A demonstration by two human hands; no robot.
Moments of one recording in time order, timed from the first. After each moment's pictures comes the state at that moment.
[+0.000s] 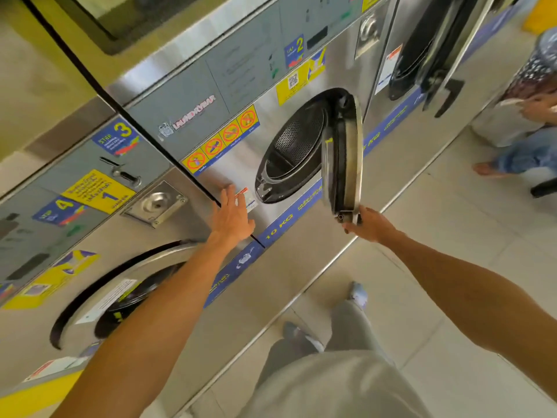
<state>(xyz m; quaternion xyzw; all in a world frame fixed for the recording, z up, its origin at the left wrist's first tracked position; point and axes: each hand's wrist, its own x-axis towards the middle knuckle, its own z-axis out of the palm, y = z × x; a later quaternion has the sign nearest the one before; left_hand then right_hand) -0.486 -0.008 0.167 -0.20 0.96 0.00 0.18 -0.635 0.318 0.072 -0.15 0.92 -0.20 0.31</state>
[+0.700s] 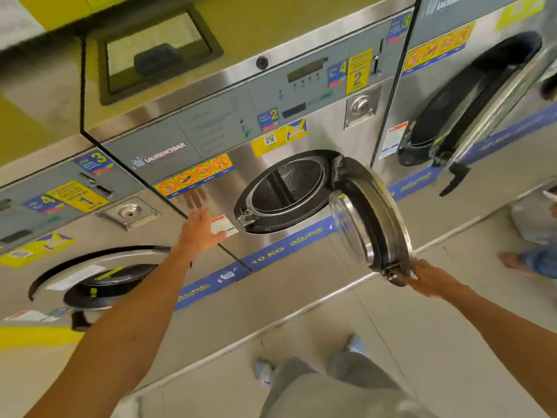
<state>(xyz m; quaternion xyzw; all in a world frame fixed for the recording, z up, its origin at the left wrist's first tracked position) -0.533 0.035 0.203 -0.41 0.90 0.10 0.12 -0.843 0.528 0.061 -0.32 0.88 -0.03 0.35</state>
